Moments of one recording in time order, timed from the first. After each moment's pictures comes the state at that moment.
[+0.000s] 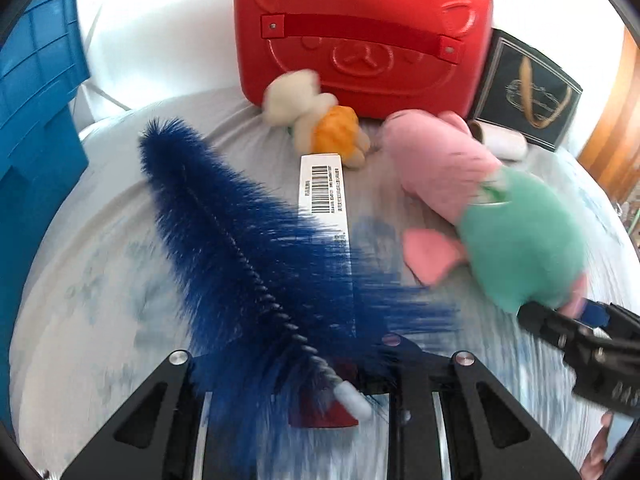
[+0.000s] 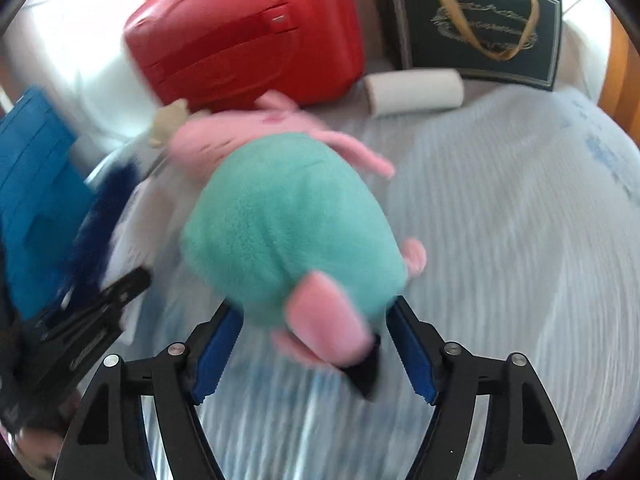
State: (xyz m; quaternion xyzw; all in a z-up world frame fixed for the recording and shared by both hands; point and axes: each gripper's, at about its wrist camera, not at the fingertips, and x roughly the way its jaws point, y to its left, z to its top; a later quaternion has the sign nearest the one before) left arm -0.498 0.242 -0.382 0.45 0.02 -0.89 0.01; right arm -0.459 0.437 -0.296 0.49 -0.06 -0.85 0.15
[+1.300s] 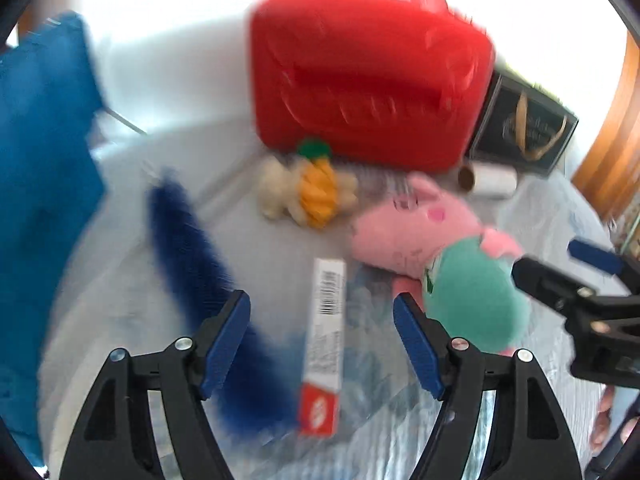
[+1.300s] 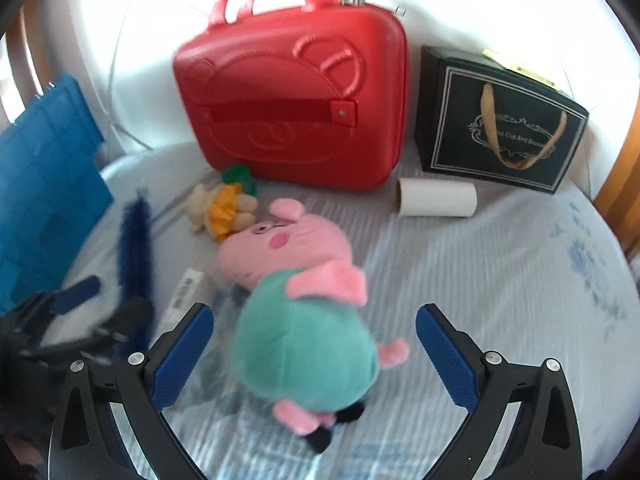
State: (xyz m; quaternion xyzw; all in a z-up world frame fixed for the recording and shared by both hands) left arm -0.518 0.250 -0.325 0.47 0.04 -0.88 0.01; right arm -0.509 0.385 -0.232 0.45 0.03 -0.88 0.15
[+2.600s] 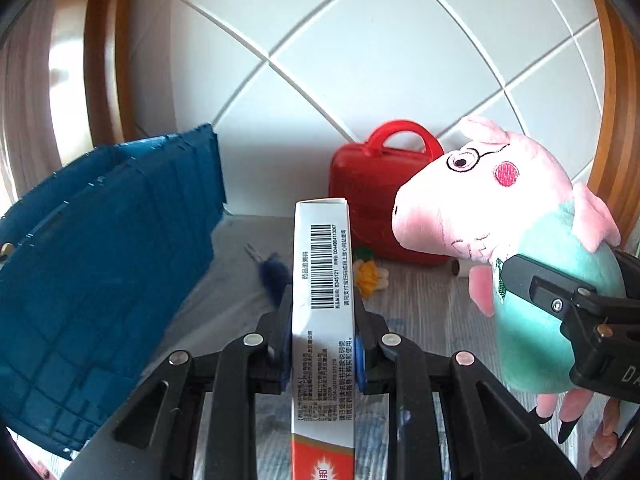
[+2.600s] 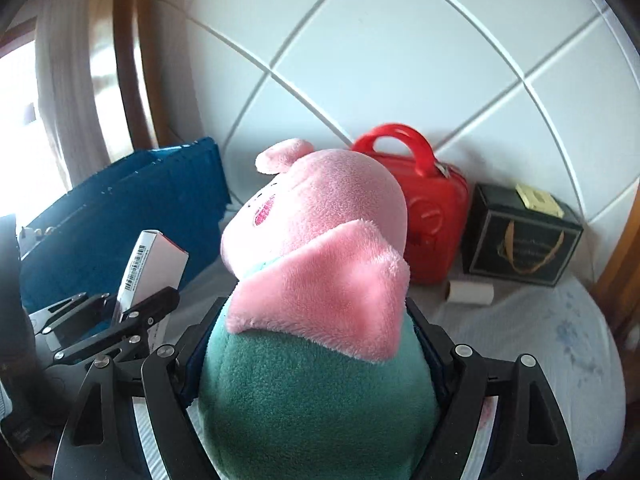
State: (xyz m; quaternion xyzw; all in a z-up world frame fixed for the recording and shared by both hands) left arm -0.312 0.205 -0.101 0.28 0.03 -0.95 0.09; right arm -0.343 0.327 -0.053 0.29 0.04 -0.92 0.26
